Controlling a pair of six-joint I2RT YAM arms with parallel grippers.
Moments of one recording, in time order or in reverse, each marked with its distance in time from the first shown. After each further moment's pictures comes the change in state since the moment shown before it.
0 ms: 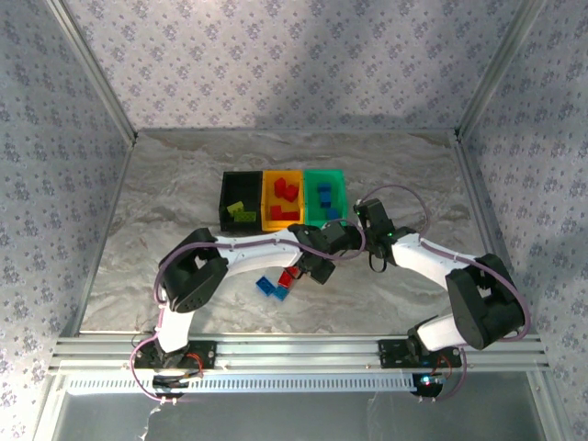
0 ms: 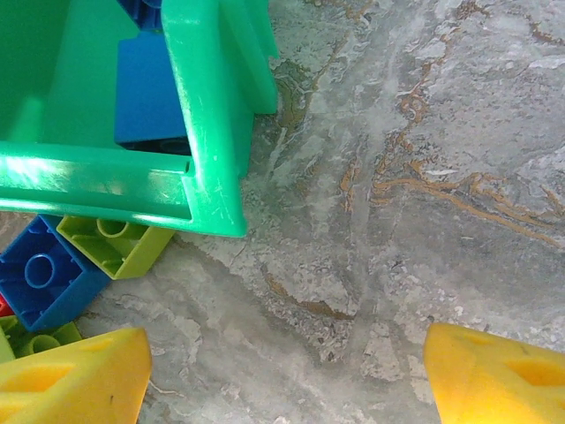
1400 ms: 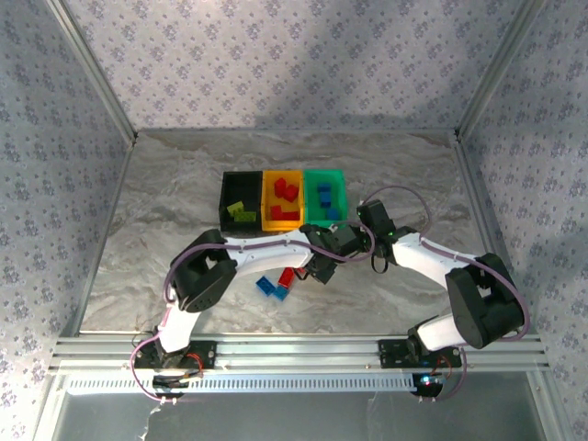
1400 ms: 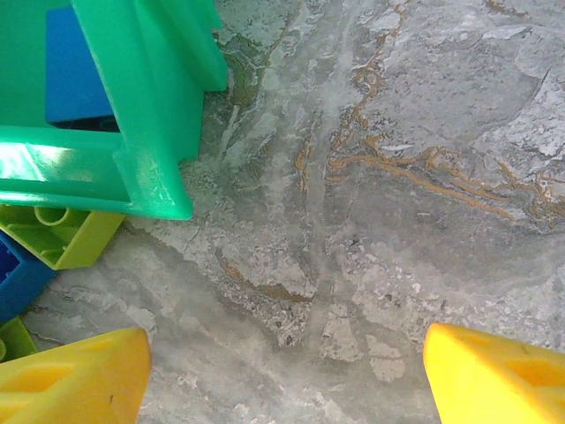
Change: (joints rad) left arm -0.041 0.049 0.118 -0.124 -0.094 -0.006; right arm -0.008 0.003 0.000 -0.032 0.029 0.000
